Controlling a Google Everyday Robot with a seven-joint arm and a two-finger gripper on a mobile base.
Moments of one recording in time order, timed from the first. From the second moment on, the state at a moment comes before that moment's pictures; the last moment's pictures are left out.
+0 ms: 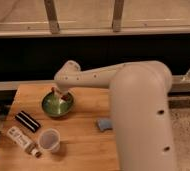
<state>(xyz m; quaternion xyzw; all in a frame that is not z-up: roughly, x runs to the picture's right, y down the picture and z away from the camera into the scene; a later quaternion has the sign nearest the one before) -0.213 0.029 0.852 -0.23 -0.14 0.23 0.94</state>
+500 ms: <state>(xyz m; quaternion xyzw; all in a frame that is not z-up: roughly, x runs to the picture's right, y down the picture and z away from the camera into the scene) -0.223 0.031 0.855 -0.24 -0.14 0.22 0.94</state>
